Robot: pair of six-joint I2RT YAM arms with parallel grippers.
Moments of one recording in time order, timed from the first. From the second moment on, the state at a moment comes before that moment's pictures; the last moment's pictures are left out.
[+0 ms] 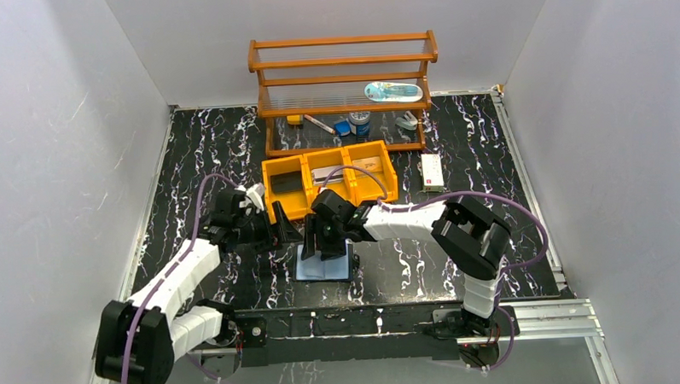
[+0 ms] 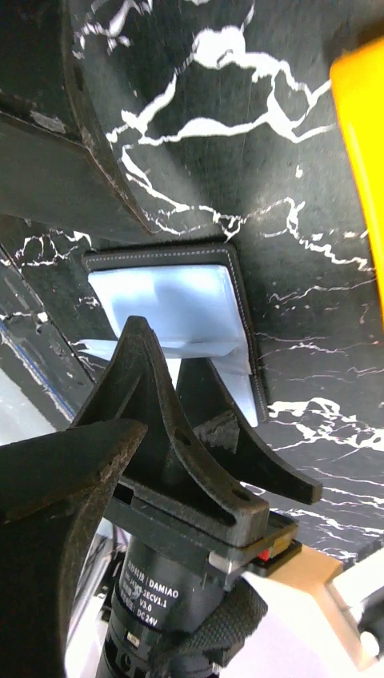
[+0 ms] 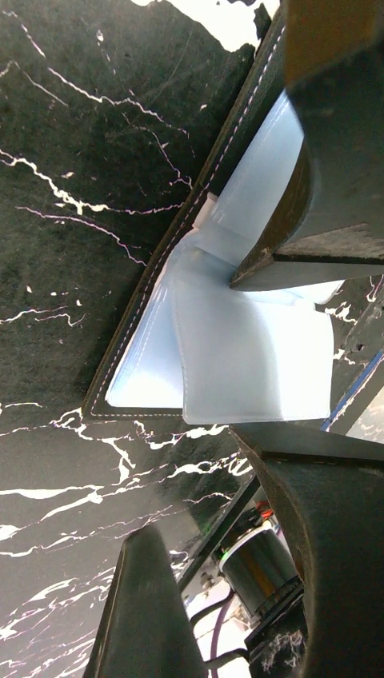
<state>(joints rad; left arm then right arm) -0.27 1.02 0.55 -0.40 0.48 -0.56 1.05 1.83 1.10 -0.23 -0.18 0.97</state>
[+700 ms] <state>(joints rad) -0.34 1.21 0.48 -0.22 0.56 -0.72 1.02 1.82 1.06 -0.19 -0.20 1.02</state>
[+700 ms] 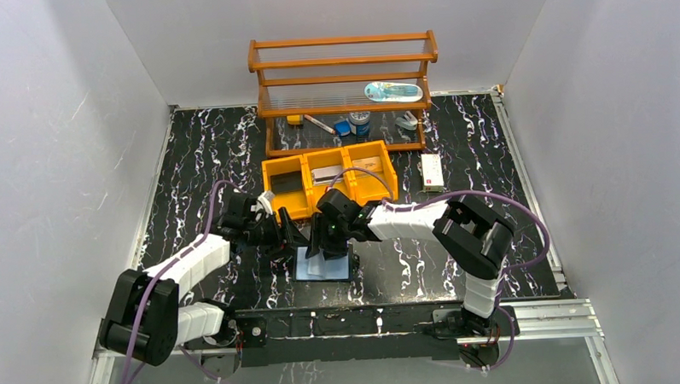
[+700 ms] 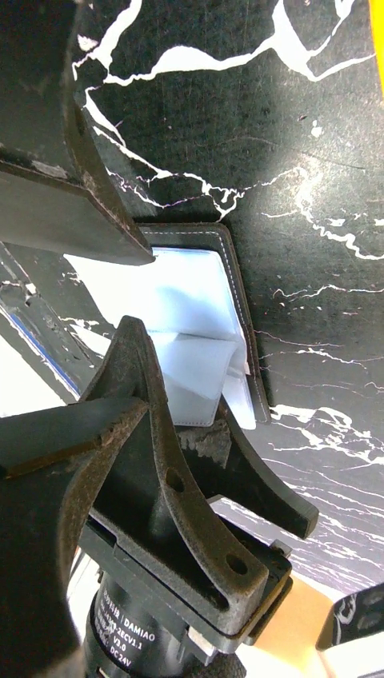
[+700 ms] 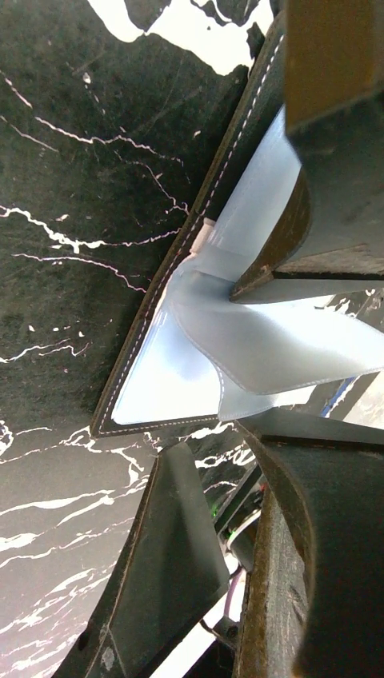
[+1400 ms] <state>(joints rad) -0.36 0.98 0.48 -0.38 0.36 -0.78 1.03 1.77 1.05 -0.18 -0.20 0.99</state>
